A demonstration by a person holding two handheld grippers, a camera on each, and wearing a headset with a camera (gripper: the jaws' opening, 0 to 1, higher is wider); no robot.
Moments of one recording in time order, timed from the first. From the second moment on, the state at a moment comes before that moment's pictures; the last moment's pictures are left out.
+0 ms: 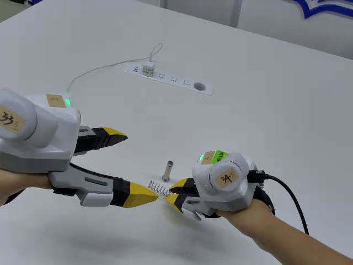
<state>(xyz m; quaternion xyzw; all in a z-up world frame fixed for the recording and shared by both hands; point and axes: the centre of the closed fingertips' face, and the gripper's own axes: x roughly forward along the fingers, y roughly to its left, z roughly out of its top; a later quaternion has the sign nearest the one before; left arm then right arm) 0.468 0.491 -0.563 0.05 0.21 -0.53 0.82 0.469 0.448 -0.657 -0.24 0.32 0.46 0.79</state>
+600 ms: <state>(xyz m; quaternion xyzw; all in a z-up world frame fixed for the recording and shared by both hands) 0.449 0.478 -0.554 0.11 0.18 -0.56 0.80 0.445 0.455 -0.580 -0.29 0.24 0.51 0.78</state>
